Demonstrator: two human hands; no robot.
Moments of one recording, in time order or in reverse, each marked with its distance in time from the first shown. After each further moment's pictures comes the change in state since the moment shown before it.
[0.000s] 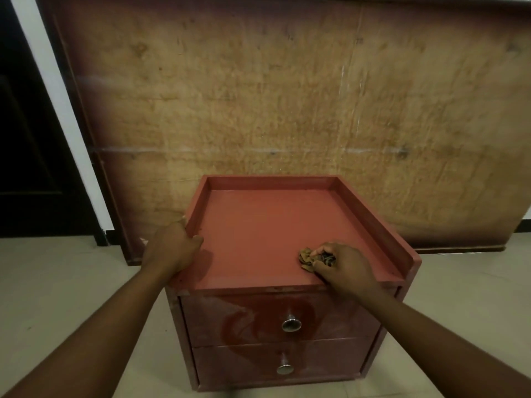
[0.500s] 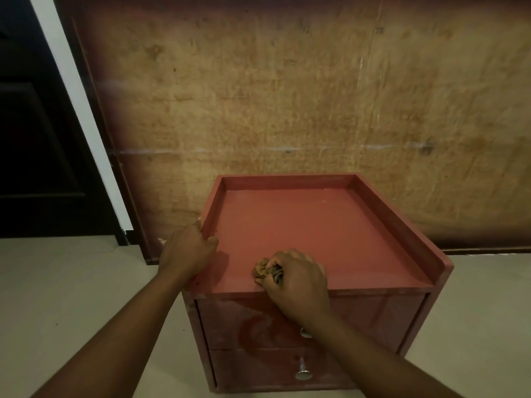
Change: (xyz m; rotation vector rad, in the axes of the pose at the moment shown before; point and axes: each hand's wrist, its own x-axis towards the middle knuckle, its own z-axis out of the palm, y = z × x) left_hand -0.002 0.004 -0.001 0.030 0.008 -0.002; right_hand -0.019 -0.105 0.061 -0.041 0.059 -0.105
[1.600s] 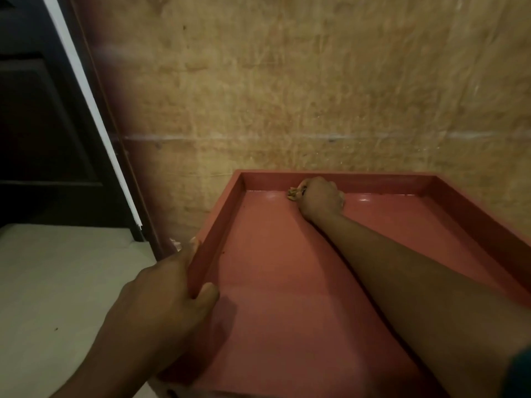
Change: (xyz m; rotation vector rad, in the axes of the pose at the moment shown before) left_hand 0.014 -0.007 0.015 0.119 -0.025 -0.090; right_hand 0.283 0.062 0.103 -0.022 -0.019 0.169
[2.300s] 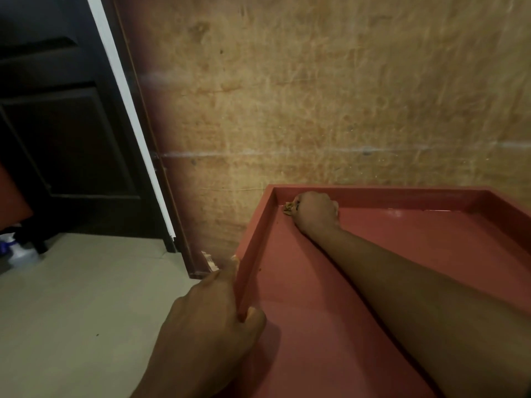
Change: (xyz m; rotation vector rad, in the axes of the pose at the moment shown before) left_hand -0.002 -0.001 -0.001 0.024 -0.003 0.074; right_hand 0.011 -0.064 0.043 -0.101 -0.012 -0.159
